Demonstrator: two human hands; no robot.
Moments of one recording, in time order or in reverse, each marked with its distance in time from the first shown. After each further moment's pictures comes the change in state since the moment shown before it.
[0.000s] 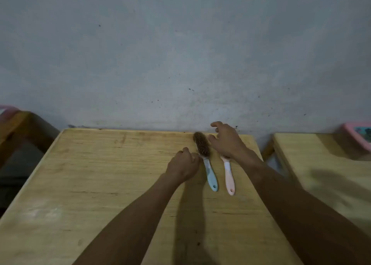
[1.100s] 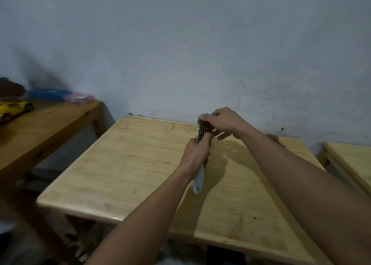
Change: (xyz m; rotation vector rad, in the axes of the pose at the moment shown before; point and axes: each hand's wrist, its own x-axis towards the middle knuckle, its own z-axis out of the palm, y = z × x) left_hand -0.087 -0.109 -0.014 -0.933 0.250 0.041; right_hand -0.057 -0.133 0.085 0.325 -0.058 -0.125
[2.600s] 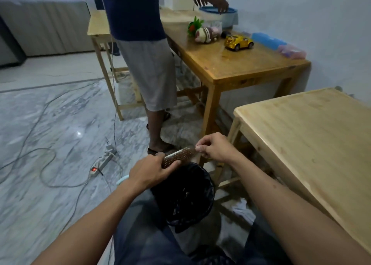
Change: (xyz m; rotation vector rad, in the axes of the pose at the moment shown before) left_hand -0.351 -0.227 -0.314 1.156 0.918 -0.475; right_hand -0.179 -0.069 0.424 -0.189 -1.009 -0.671
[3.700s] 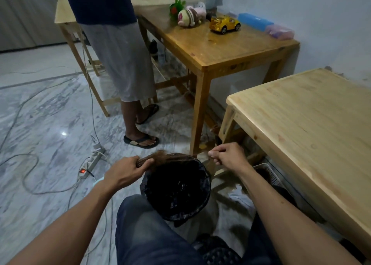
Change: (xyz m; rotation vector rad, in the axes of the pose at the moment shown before) left_hand 0.025 -0.080 0.034 -0.080 -0.117 -0.014; right_hand -0.029 0.056 0.012 0.302 0.174 0.321
